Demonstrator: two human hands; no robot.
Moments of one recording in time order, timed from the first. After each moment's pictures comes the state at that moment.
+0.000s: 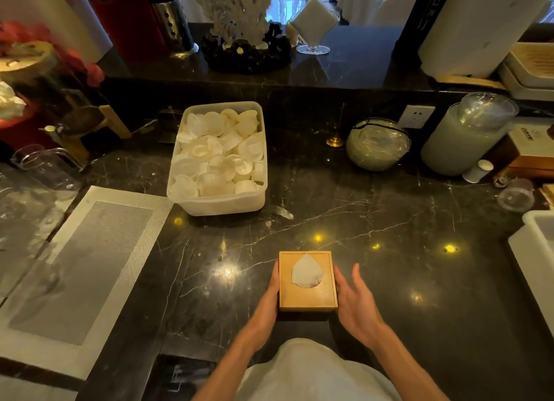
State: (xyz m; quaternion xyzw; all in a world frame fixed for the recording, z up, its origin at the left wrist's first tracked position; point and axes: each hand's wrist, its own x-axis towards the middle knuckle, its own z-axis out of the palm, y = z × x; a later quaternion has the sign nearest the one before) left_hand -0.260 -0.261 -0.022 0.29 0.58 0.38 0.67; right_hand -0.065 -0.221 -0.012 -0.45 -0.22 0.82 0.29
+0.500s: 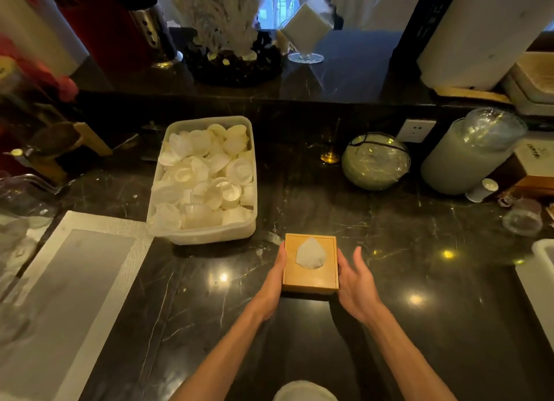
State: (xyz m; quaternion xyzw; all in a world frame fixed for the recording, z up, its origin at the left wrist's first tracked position) left_hand -0.251 -0.127 -0.006 0.31 0.57 0.35 0.68; right_hand -0.064 -0.106 -0.010 -0.45 -0.21 0.80 0.34
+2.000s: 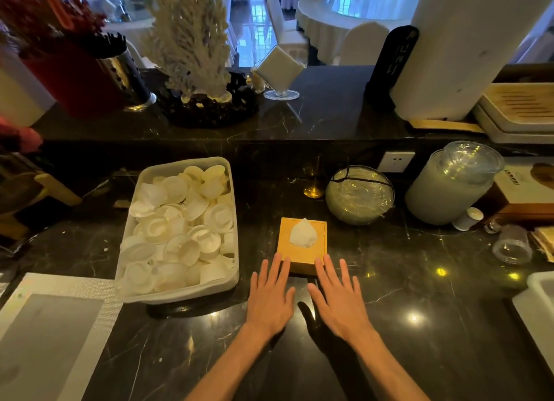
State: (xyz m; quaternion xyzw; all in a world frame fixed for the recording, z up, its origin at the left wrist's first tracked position) left_hand -0.250 -0.045 -0.014 0.71 0.66 0.02 0.23; right_hand -0.070 -0.041 -0.017 -0.65 -0.73 0.23 0.02
